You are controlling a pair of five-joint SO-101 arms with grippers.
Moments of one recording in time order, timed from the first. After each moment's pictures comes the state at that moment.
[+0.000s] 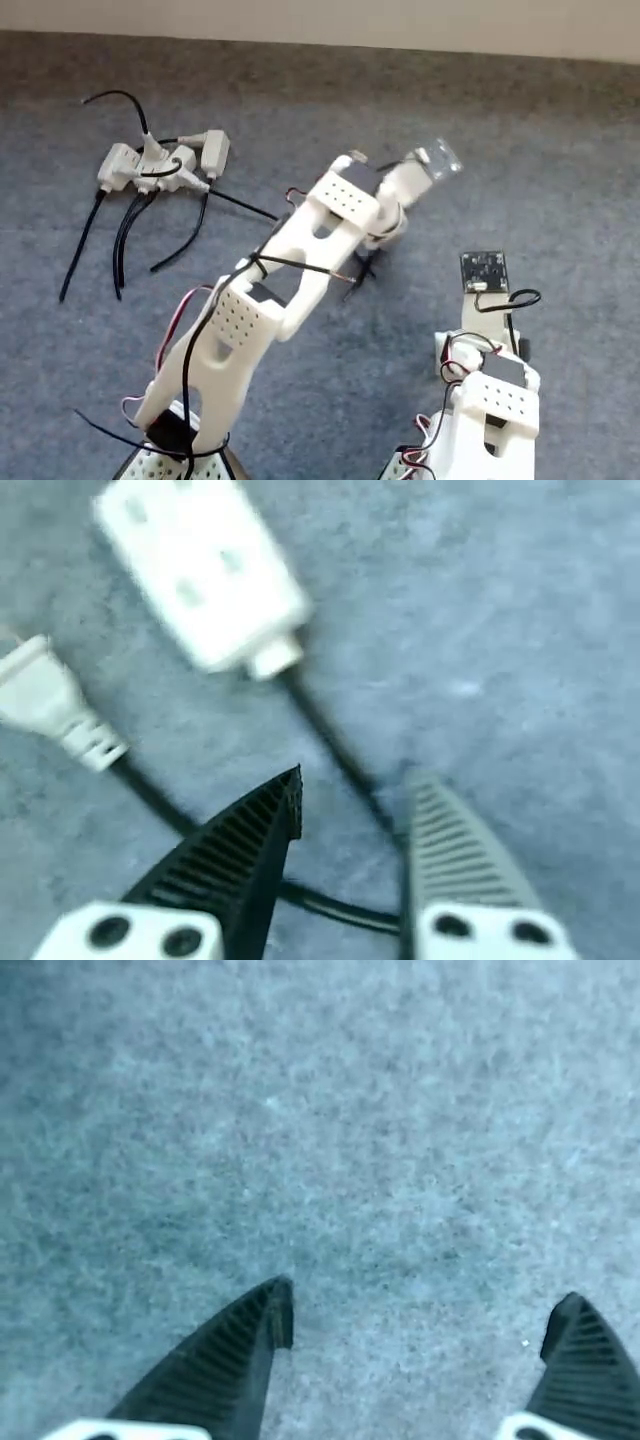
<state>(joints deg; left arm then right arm) 28.4 54.3 -45.3 71.0 -21.8 12.4 -57.9 86.5 42.7 21.3</state>
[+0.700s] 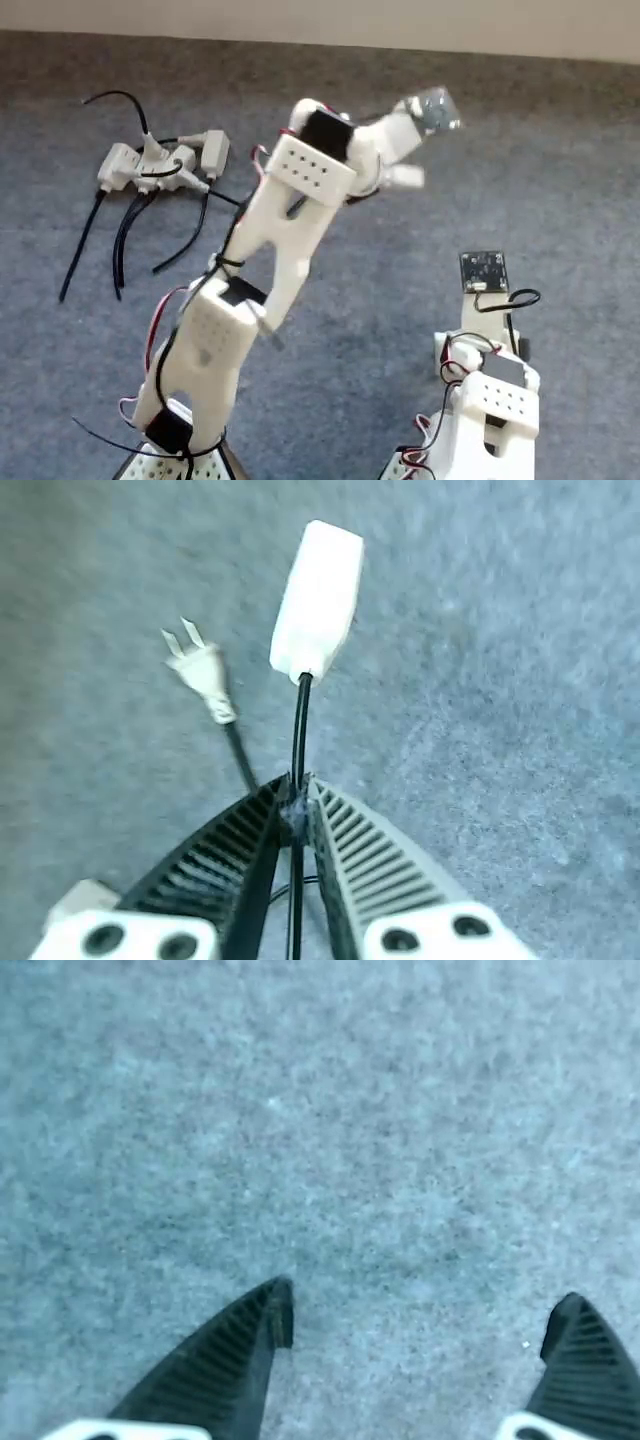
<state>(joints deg) 25.7 42.7 -69.5 100.8 -32.0 12.2 -57.9 86.5 42.7 21.3</state>
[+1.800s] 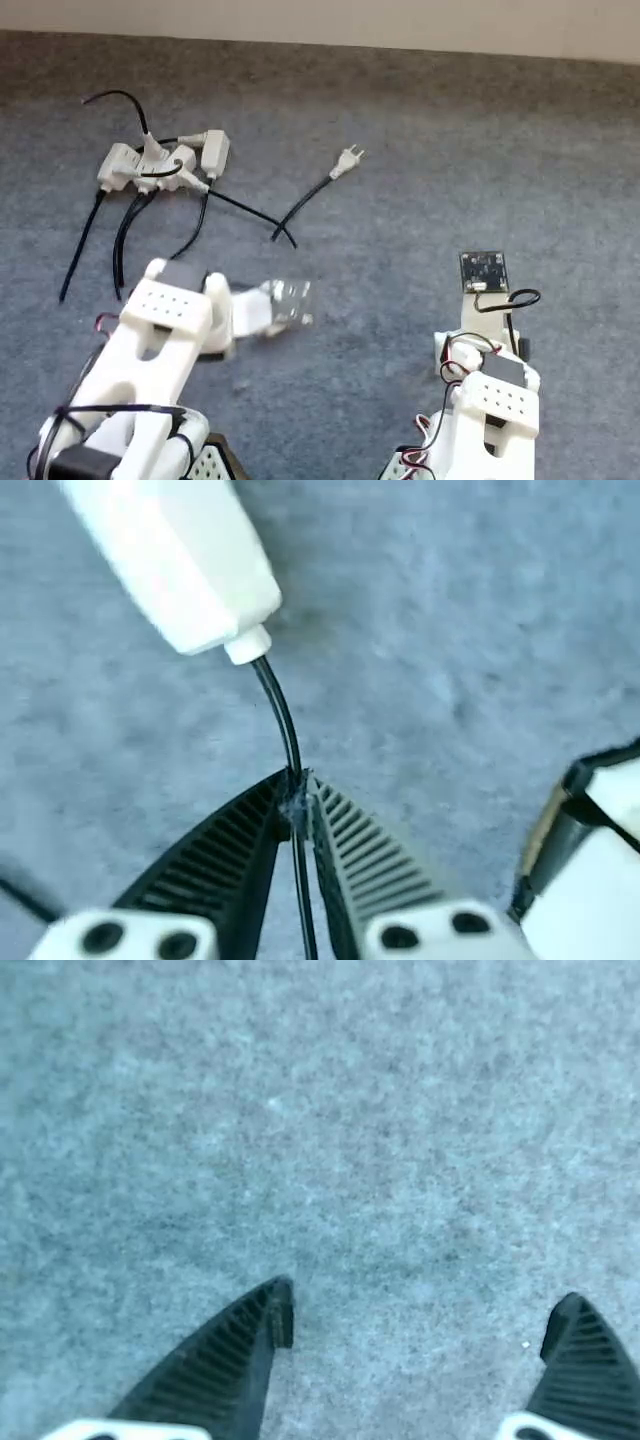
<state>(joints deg) 7.4 -32.0 58.4 73.2 -66.8 12.2 -57.9 86.5 42.7 21.3</state>
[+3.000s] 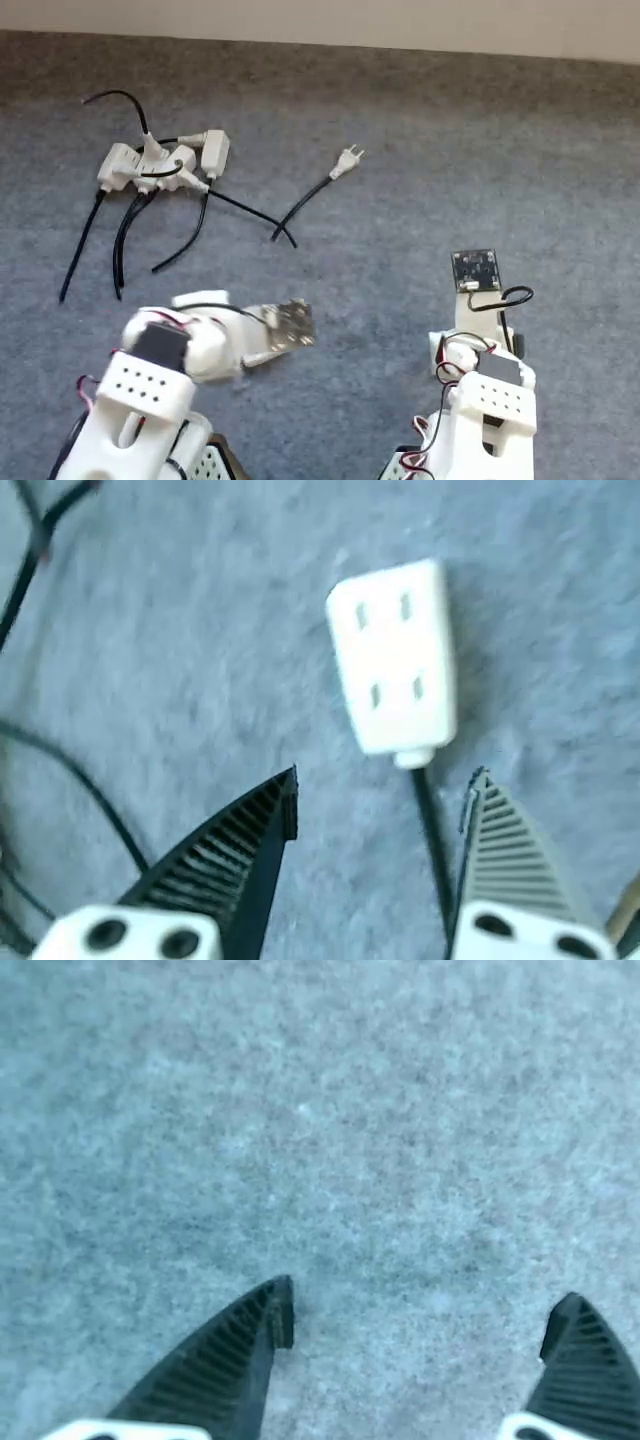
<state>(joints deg) 12.4 -62.2 71.4 68.4 -60.4 9.8 -57.9 86.6 42.5 21.3</state>
